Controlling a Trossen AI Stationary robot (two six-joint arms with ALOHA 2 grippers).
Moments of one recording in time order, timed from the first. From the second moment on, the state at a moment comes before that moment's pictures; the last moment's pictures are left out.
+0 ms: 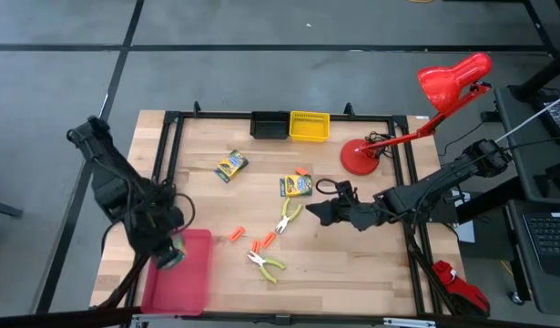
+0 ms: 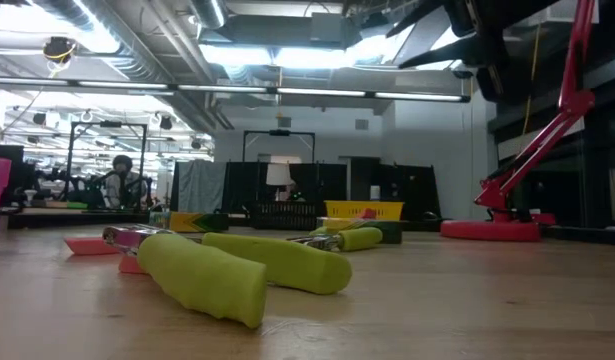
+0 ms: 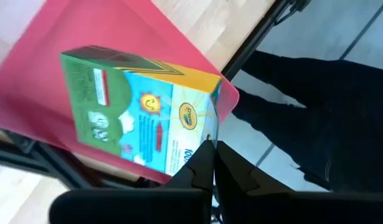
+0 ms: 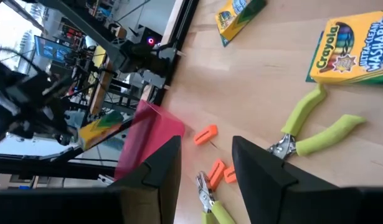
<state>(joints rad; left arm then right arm) -0.88 1.08 1.18 -1.12 0.08 -1.65 0.46 1.31 0.77 0.02 0.61 1.43</state>
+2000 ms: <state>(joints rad) -1.14 1.46 1.18 -0.87 -0.17 -2.06 0.48 1.31 0.77 0.12 0.59 1.38</state>
